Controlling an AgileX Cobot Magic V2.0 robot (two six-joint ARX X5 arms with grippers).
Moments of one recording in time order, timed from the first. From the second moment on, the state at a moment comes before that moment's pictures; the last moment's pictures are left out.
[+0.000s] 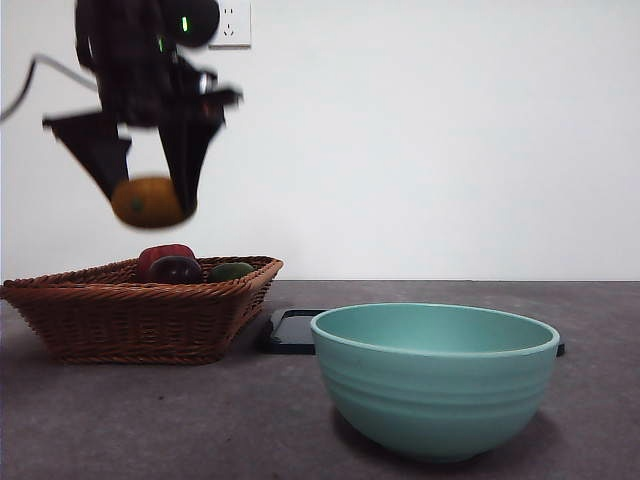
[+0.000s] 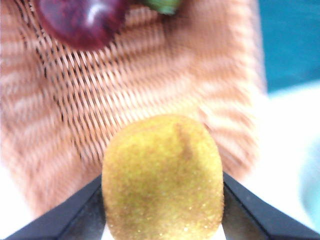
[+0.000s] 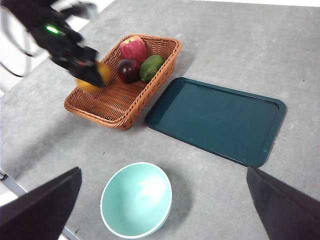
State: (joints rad) left arm -0.43 1.80 1.69 -1.23 0.05 -0.17; right arm 0.22 0.60 1.05 -0.97 -0.43 0.08
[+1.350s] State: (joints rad) left arm -1.02 1.70 1.69 -1.16 0.05 -0.33; right arm 0.22 0.54 1.05 -1.05 -0.52 0.08
